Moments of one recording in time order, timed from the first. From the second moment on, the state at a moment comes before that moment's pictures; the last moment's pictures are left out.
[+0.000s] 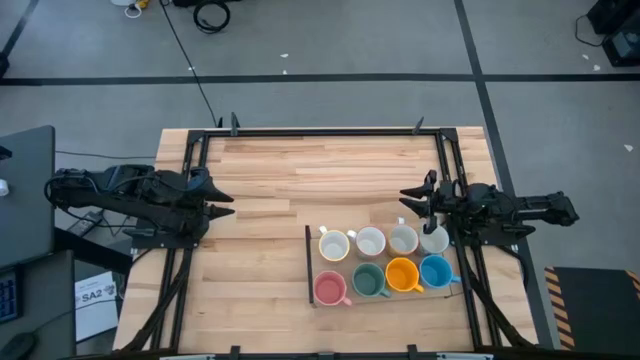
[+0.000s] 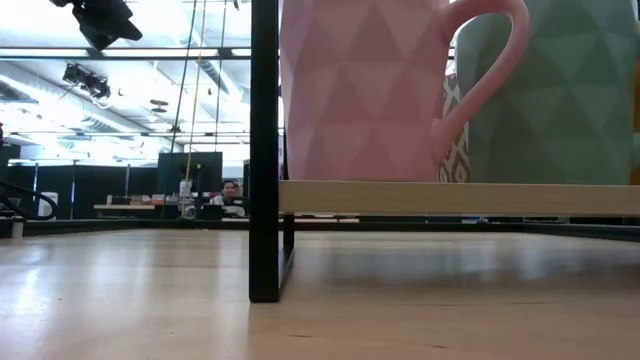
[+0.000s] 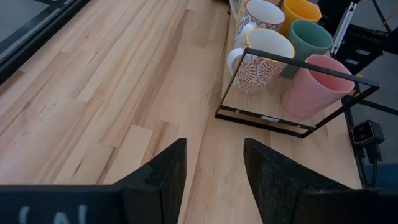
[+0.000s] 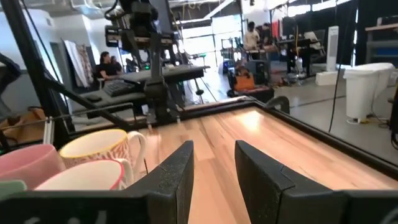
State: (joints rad) left arm -0.16 0.60 0.87 -0.86 -0.21 -0.38; right arm 0.03 0.00 0.01 0.07 0.22 0.12
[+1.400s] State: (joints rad) left arm -0.04 0.45 0.35 0.07 -0.06 0.04; right arm 0.01 0.00 0.01 0.06 0.21 0.13
